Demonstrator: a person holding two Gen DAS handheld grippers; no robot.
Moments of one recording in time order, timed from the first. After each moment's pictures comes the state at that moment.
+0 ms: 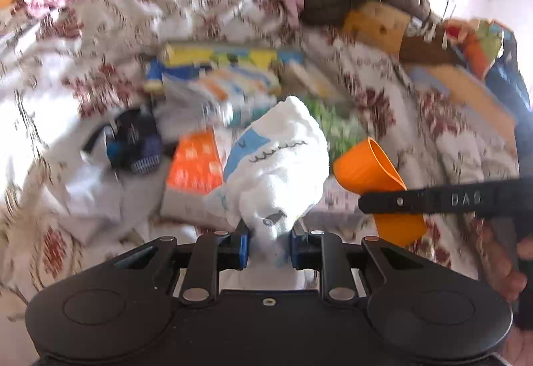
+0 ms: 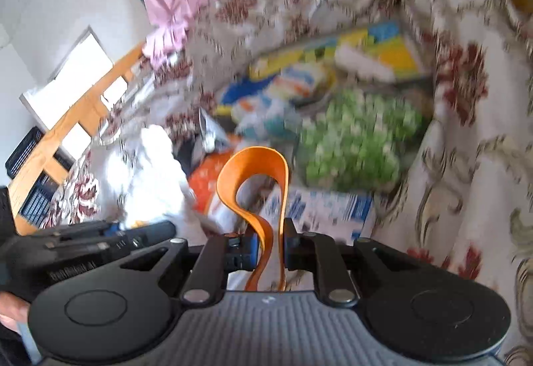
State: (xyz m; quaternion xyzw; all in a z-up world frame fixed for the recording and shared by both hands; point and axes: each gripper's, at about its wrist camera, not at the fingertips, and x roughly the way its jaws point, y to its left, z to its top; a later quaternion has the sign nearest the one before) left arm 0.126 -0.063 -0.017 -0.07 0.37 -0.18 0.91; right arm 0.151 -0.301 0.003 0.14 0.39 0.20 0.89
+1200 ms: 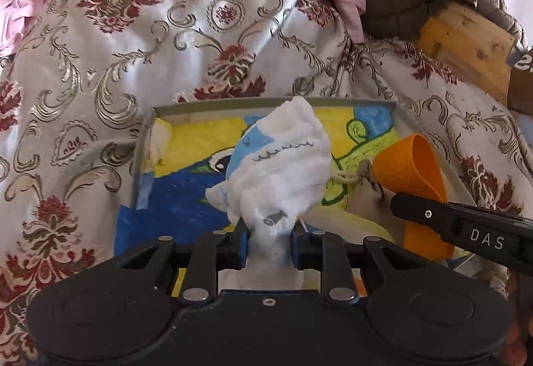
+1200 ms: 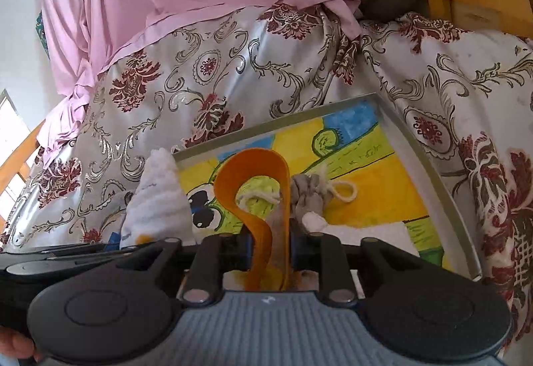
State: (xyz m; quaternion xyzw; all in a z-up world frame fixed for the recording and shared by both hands) left arm 0.445 -0.094 -0.030 -0.02 0.40 -0.14 0.91; right arm 0.407 -0.291 -0.029 0.16 0.35 0.06 0.92
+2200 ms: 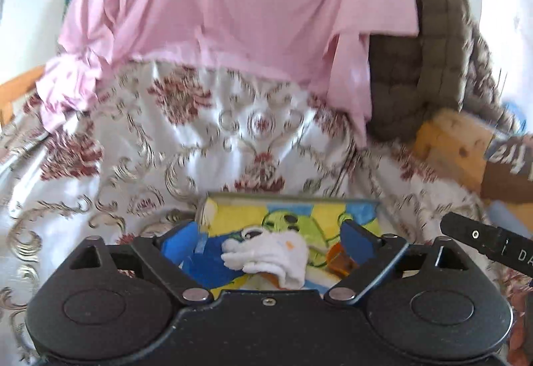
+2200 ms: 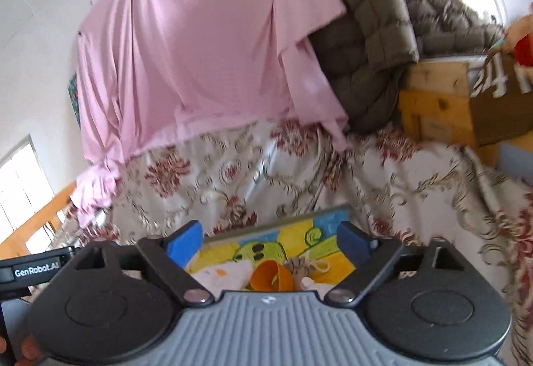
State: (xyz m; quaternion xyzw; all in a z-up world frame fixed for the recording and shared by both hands) left arm 0.330 -0.062 0.081 -0.07 0.25 -0.08 0.96; right arm 0.282 -0.315 0.083 0.16 0.18 0.04 0.97
